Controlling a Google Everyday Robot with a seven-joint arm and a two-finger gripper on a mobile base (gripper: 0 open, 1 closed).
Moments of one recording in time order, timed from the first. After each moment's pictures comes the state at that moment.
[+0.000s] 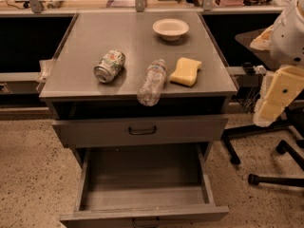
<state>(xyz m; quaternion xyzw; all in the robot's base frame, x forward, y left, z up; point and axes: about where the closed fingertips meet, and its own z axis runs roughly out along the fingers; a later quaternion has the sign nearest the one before) 0.438 -0.217 0.977 -0.60 0.78 -0.04 0.16</state>
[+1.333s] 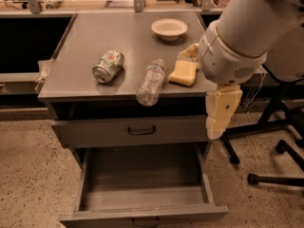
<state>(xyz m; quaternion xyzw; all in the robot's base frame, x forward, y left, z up) 0.441 -0.104 0.946 -0.77 0.61 -0.02 0.18</state>
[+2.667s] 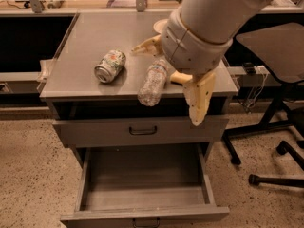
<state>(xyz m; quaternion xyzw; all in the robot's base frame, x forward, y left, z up) 0.439 -0.041 0.967 -0.90 0.40 -0.04 0.19</state>
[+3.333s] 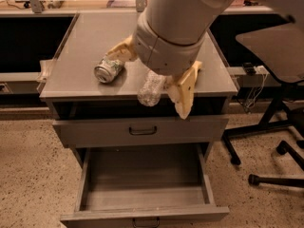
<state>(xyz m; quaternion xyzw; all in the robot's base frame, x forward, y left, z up) 0.439 -0.006 0.972 -0.93 0.30 -0.10 0.17</state>
